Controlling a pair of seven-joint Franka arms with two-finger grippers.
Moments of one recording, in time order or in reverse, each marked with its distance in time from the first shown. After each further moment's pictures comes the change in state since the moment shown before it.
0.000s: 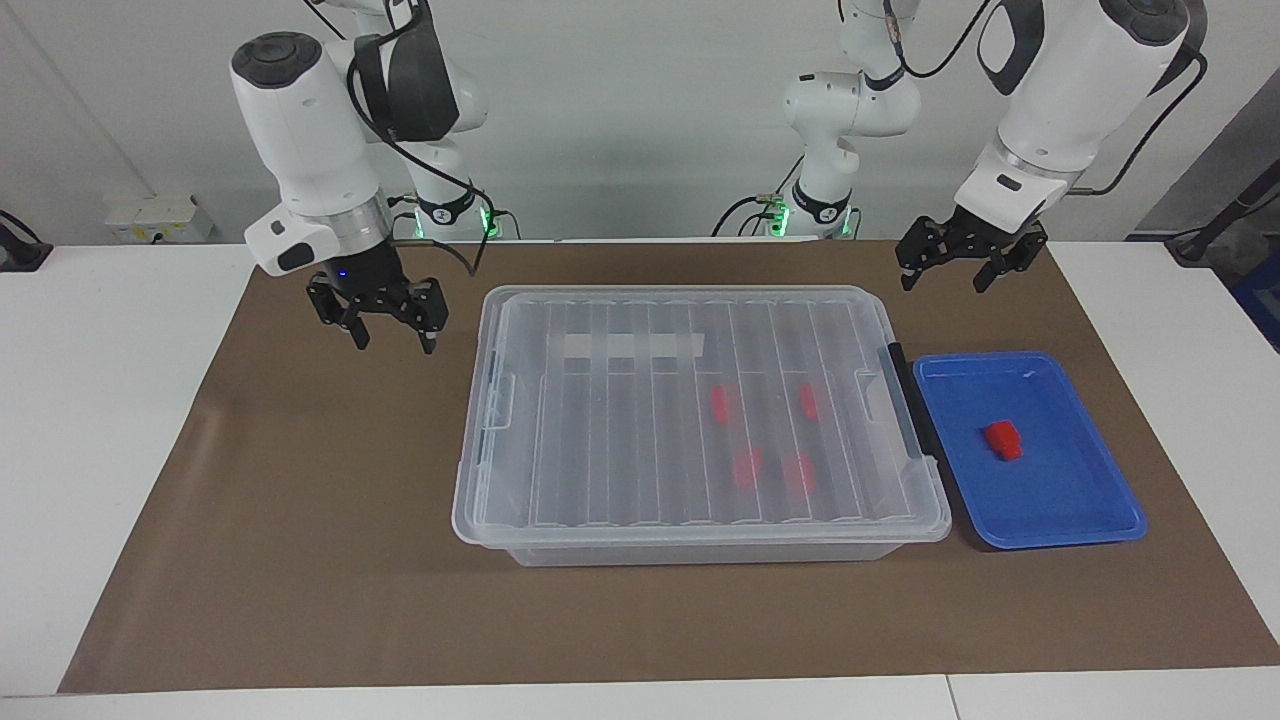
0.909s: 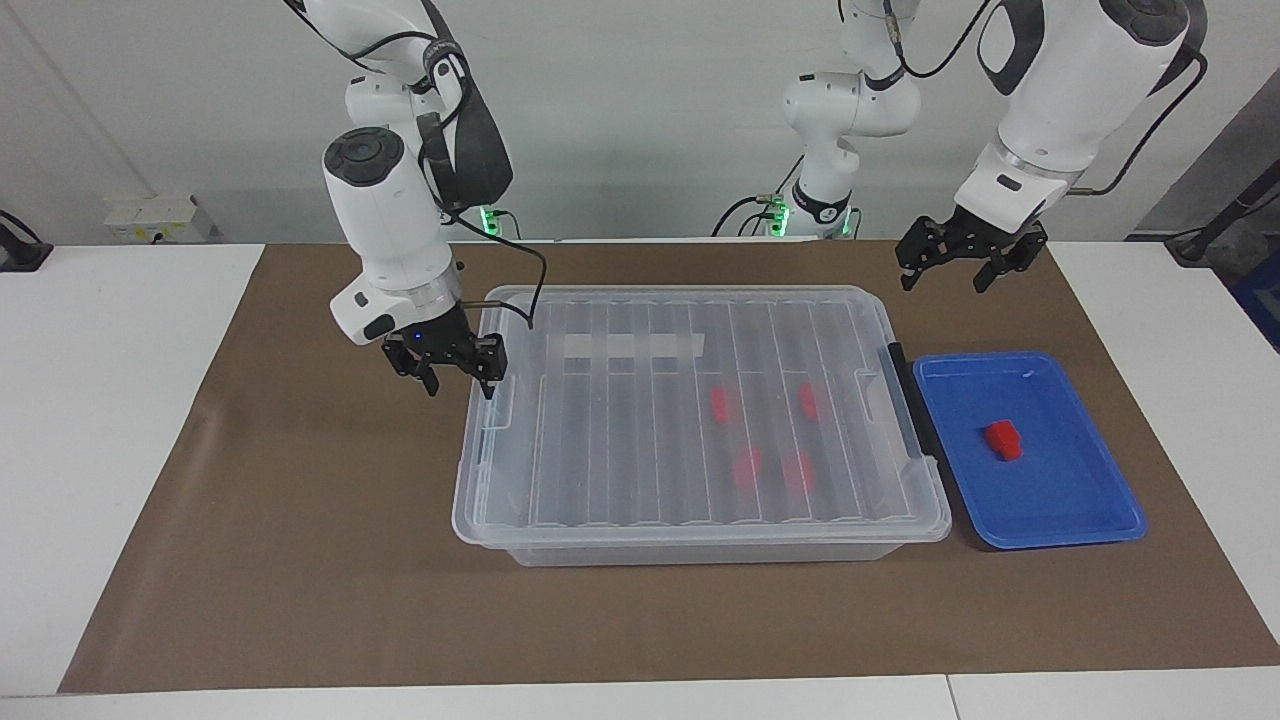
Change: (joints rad) left arm 0.000 0.000 0.000 0.000 0.000 0.000 0.000; right arm 0.008 0.111 0.068 -0.018 -0.001 0.090 0.070
